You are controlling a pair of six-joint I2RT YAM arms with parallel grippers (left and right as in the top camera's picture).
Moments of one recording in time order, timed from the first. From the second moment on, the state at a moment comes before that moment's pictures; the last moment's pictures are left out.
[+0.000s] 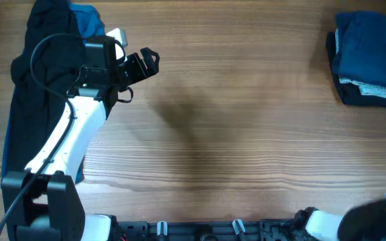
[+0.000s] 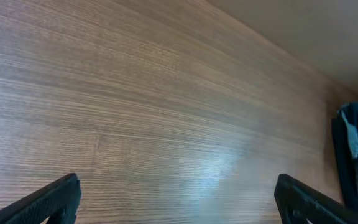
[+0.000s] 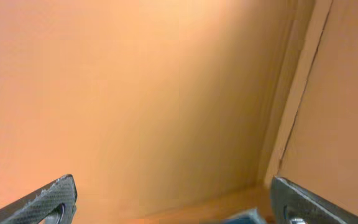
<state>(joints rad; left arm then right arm) -0.12 1.59 1.09 -0.23 0.27 -0.51 -0.54 1.48 1.35 0.13 -0.29 0.08</state>
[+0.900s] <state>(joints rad) -0.12 1.59 1.09 -0.31 0.25 -0.51 -0.33 0.88 1.35 -1.00 -0.65 0.32</state>
